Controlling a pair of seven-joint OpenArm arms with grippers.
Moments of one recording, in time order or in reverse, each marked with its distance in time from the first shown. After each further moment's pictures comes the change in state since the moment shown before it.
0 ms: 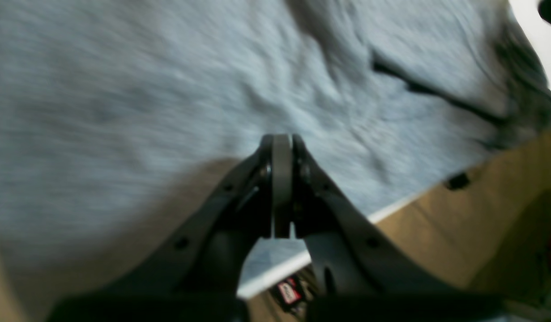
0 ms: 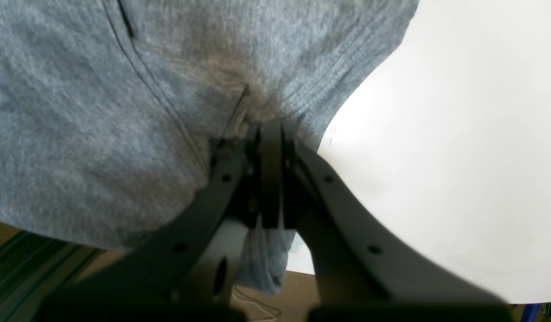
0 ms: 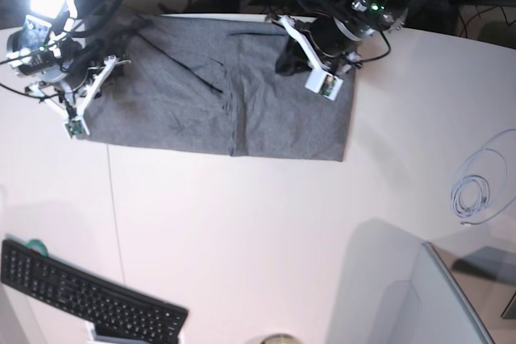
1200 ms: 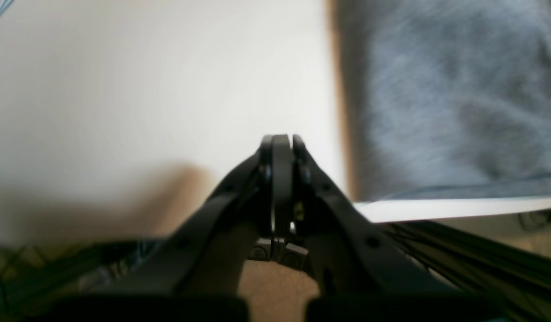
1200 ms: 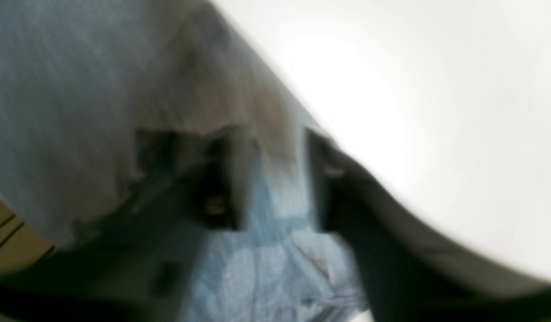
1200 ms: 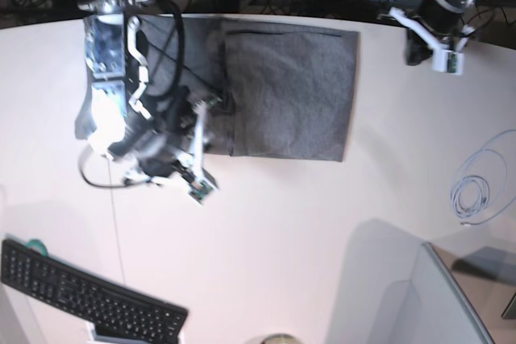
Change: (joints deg) left arm 14.5 8.1 -45.8 6.5 11.1 -13.2 -0.4; right arm 13.9 -0.8 -30.6 -4.9 1.5 0.0 -7.4
